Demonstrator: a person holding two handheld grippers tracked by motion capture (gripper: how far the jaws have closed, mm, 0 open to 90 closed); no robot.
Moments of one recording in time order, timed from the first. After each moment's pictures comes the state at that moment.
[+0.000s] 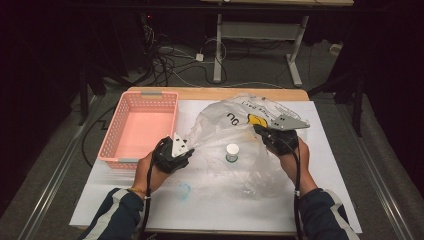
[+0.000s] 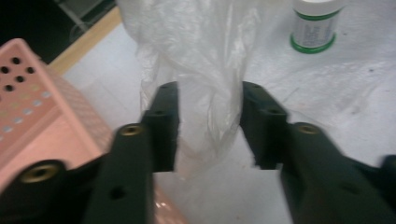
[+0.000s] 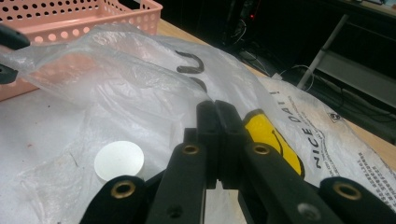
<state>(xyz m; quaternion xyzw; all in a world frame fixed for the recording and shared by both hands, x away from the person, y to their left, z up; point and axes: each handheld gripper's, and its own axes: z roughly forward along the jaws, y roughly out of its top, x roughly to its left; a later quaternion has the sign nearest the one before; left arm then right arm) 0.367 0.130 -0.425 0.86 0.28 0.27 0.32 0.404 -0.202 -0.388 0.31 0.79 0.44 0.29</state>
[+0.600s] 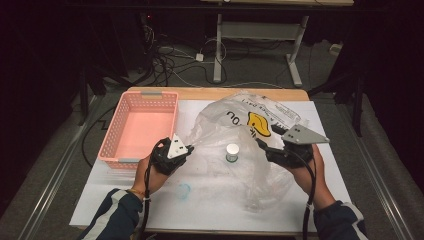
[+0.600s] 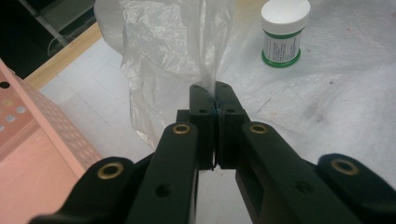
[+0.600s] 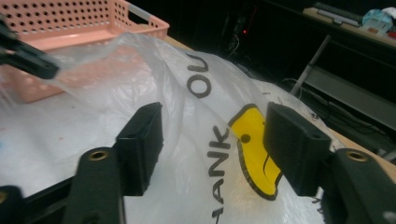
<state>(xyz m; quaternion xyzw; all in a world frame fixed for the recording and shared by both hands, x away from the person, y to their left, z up) 0.361 0.134 -0.421 0.86 0.26 0.25 0.36 0.351 -0.217 -0.365 0.30 0.78 0.46 0.32</state>
